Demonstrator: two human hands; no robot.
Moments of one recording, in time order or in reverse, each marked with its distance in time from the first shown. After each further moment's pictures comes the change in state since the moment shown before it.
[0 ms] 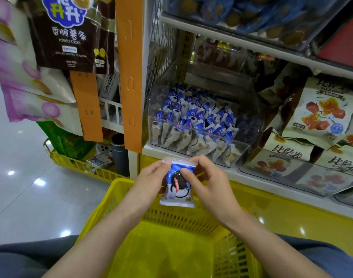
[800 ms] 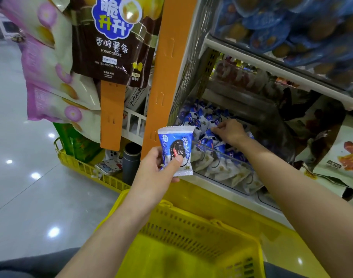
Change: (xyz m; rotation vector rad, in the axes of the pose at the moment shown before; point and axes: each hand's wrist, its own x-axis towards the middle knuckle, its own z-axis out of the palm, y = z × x) left_hand 0.013 0.038 -0.031 -0.081 0.208 0.233; right_hand 0.205 0.034 -0.029 -0.560 -0.046 0.407
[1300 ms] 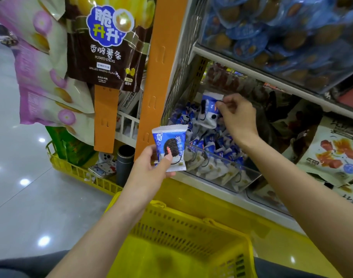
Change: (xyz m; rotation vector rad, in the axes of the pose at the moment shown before) left_hand -0.003 0.005 0.002 0.010 -0.012 -0.011; right_hand -0.049 -0.021 -0.042 0.391 0.457 -0.319
